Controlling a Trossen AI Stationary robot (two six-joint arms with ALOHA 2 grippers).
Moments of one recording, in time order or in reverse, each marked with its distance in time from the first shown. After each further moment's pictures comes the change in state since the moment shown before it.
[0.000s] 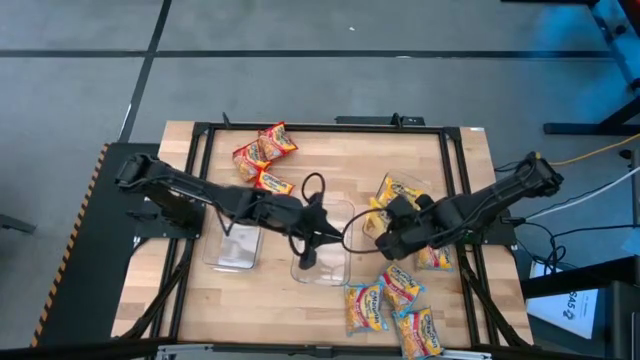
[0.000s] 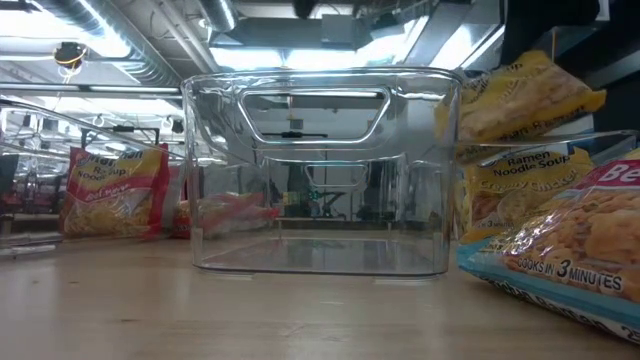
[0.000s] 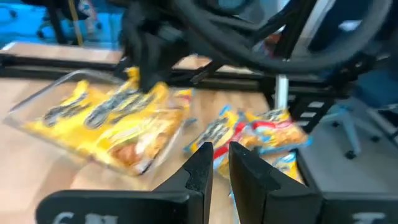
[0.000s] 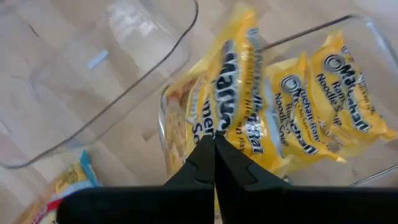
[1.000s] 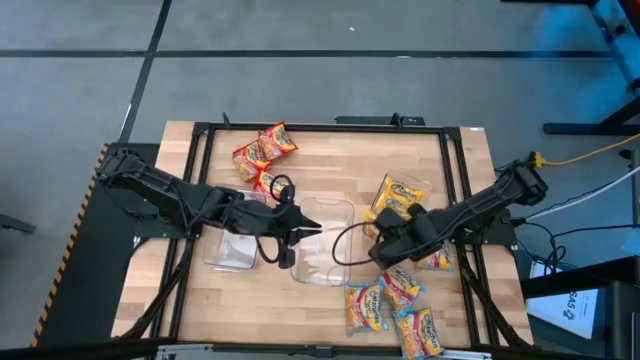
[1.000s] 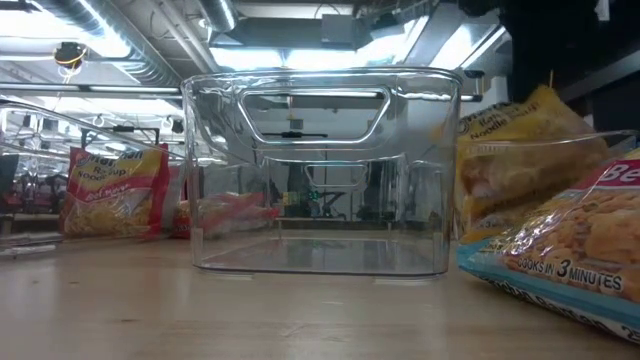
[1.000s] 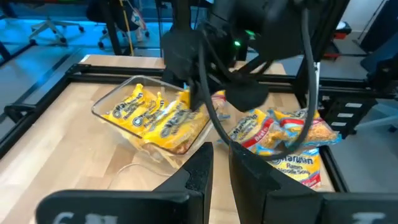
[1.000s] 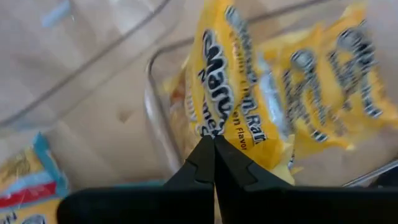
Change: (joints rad) left arm -0.120 -0.173 0.000 -0.201 -0.294 0.003; right arm 0.004 0.149 0.001 -0.018 -0.062 -0.012
